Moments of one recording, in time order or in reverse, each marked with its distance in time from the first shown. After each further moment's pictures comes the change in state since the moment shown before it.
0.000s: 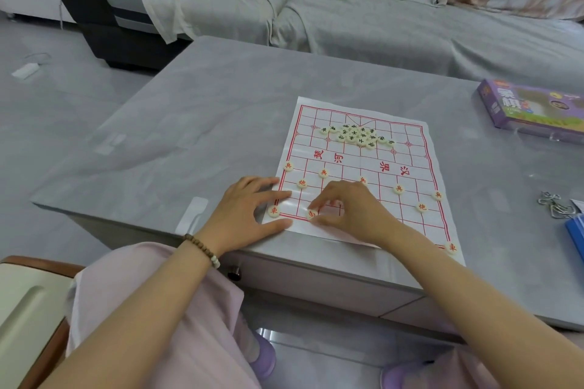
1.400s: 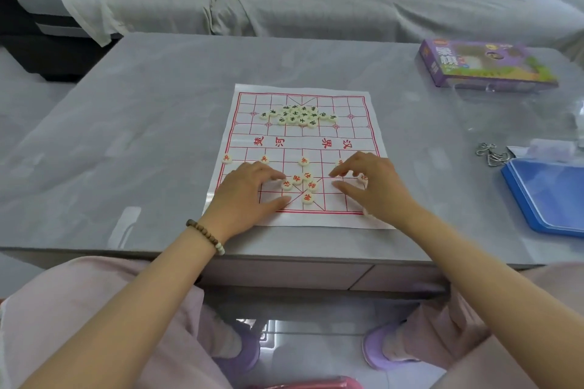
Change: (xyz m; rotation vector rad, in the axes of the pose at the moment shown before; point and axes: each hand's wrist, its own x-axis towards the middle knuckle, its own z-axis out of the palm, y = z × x) left_hand 0.046 0.088 0.021 -0.047 0.022 0.059; right_hand -0.065 0.080 -0.042 0.005 0.264 0.248
